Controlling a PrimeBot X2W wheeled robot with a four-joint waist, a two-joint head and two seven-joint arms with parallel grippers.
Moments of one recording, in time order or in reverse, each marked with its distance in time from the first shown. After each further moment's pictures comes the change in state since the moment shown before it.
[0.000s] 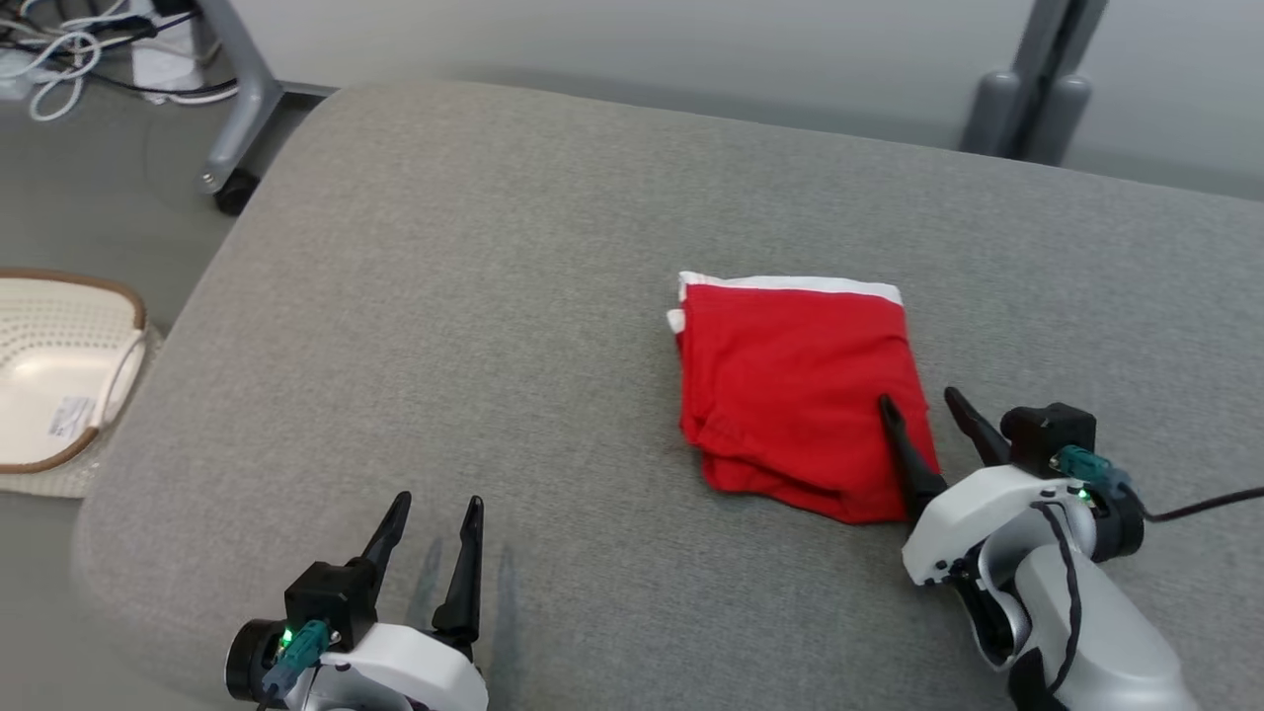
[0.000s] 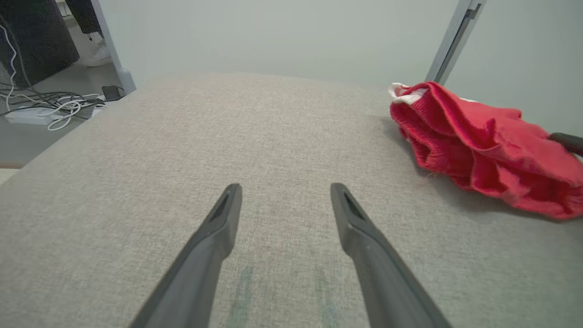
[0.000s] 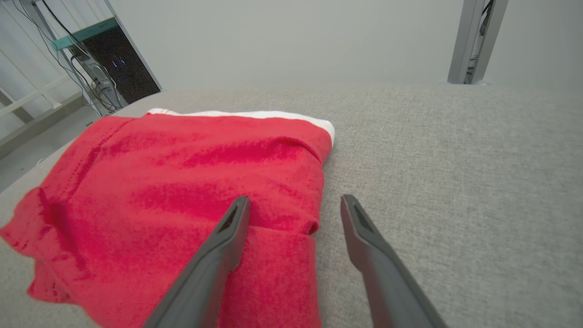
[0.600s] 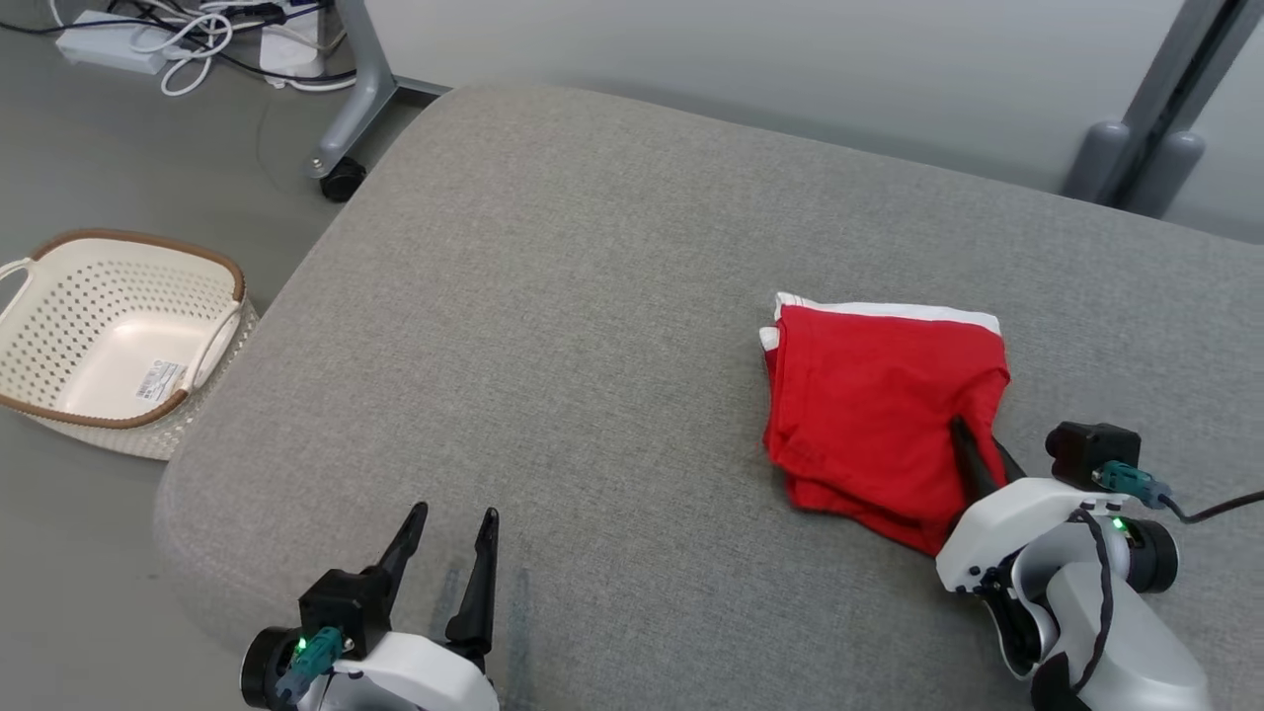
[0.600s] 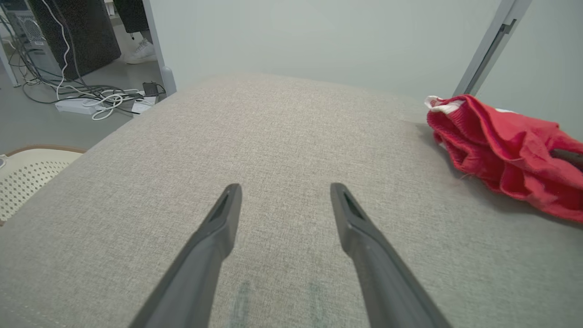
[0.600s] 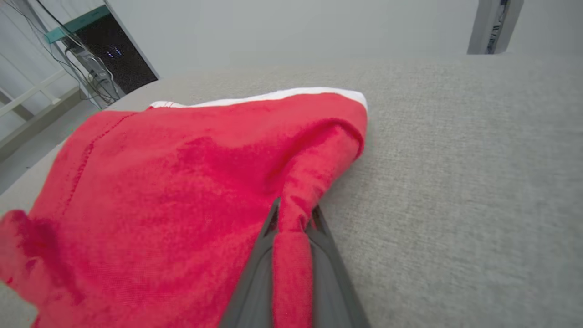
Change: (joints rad) left arm 0.003 0.000 -0.034 0.011 -0.024 0.005 0.000; right arm -0.034 0.001 -0.122 0.156 -0.004 0.000 -0.002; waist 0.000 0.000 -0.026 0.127
